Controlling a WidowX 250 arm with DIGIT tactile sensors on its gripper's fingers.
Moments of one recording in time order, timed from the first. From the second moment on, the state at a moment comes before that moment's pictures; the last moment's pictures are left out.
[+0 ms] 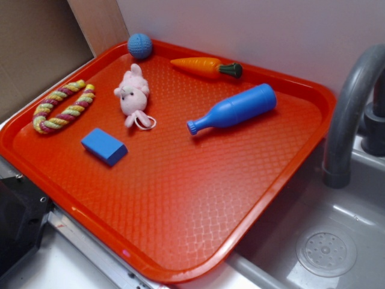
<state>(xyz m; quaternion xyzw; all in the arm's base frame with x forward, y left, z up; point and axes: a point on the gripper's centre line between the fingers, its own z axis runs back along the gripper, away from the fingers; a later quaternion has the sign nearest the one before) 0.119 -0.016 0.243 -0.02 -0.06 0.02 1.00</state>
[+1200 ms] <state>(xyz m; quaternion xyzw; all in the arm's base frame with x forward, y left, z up) 0.259 -0.085 0.155 -0.05 -0.13 -0.08 0.99</state>
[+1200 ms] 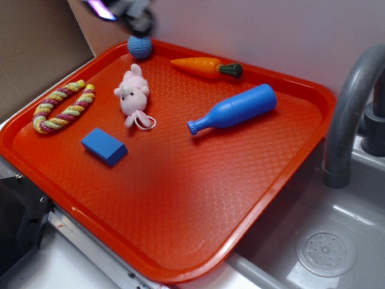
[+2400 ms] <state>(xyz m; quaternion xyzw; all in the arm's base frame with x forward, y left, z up) 0.318 -0.119 0.023 0.01 -0.05 -0.15 0.99</state>
